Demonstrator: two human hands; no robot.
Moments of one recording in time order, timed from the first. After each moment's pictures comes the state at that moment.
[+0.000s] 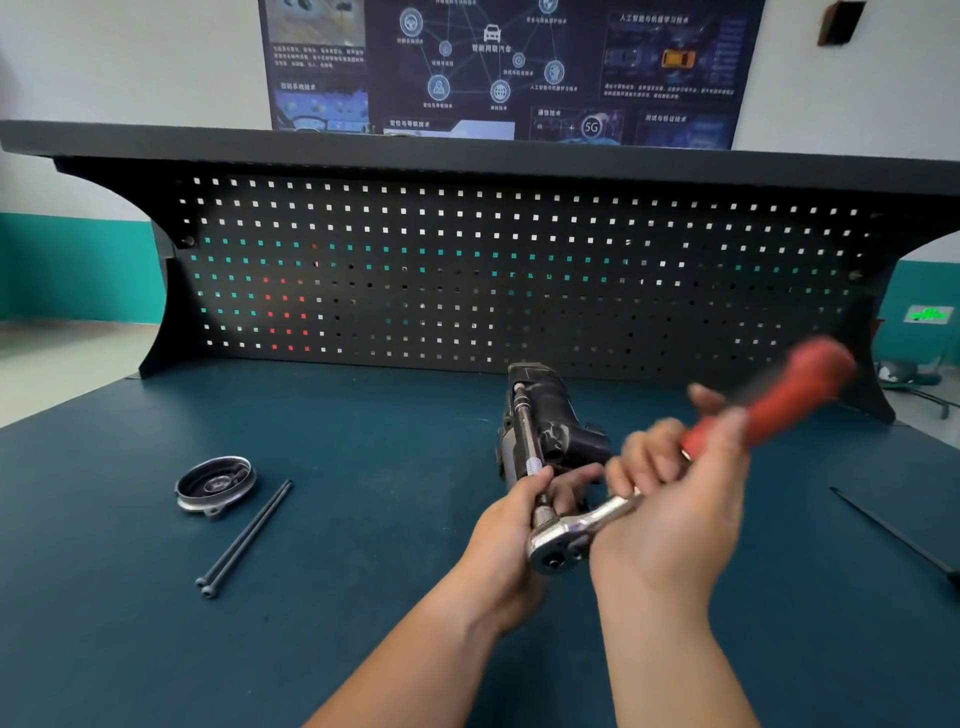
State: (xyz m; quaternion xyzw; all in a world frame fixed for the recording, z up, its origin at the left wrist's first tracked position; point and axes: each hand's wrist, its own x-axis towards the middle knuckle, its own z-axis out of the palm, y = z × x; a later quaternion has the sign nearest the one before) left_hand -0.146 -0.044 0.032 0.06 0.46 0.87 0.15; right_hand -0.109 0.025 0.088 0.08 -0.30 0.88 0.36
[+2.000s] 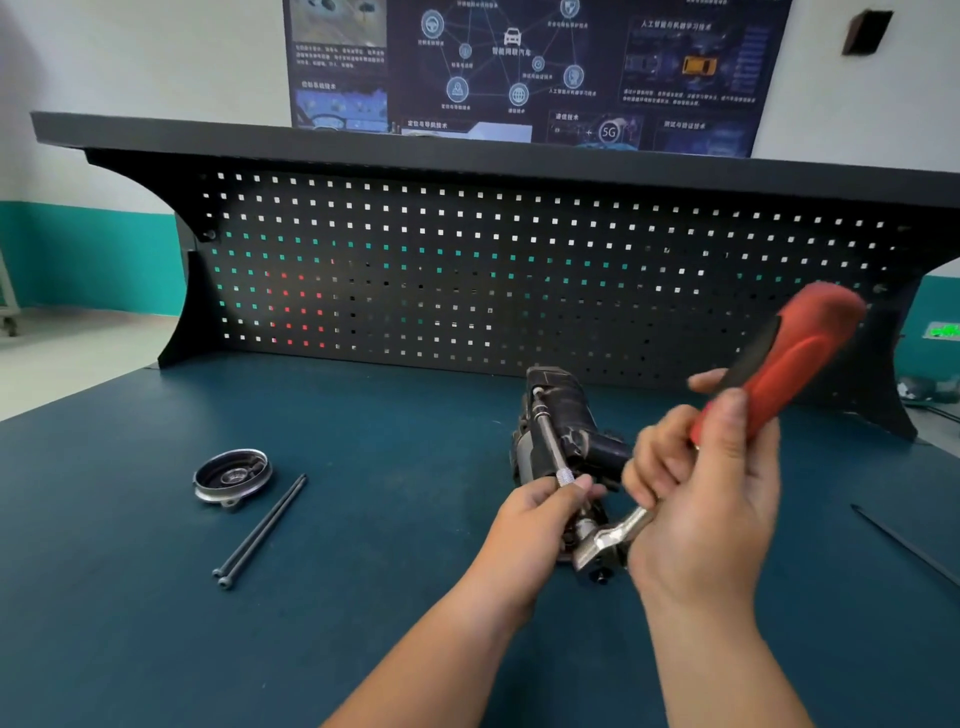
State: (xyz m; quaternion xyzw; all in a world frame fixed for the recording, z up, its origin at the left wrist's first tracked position) left_hand -0.155 -0.048 0.026 0.13 0.64 0.76 0.05; right_hand -0.105 0.026 0.091 0.18 -0.42 0.80 0.39
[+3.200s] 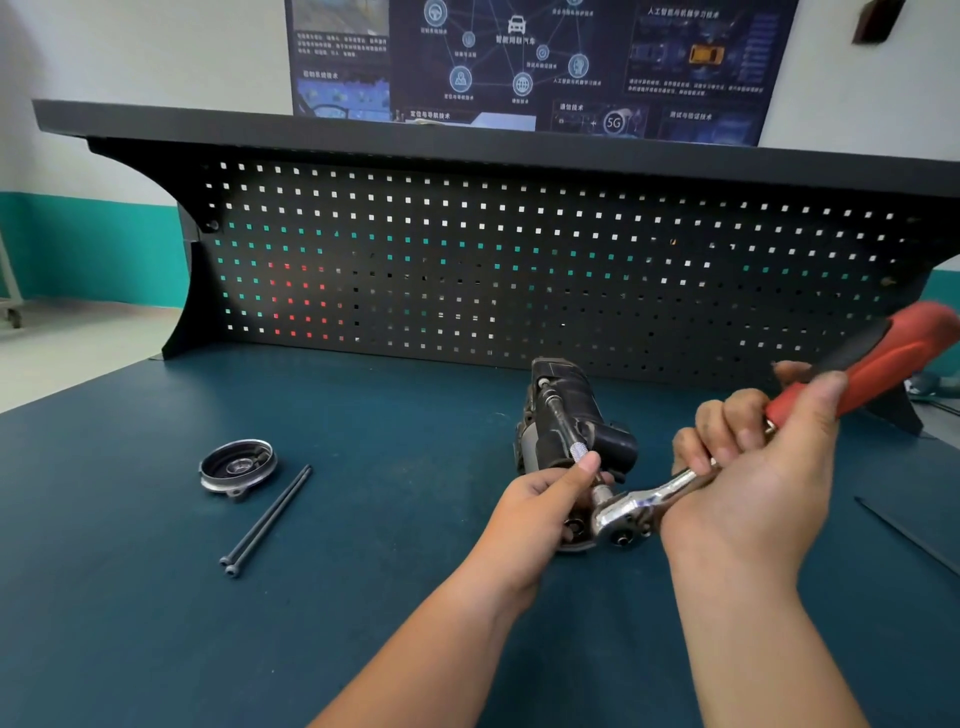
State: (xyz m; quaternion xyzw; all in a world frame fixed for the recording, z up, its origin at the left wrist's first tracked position) left_hand -0.156 -0.050 0.026 0.15 0.60 0.78 0.06; right_hand -0.109 0.041 0.104 0.08 -0.33 0.85 0.40
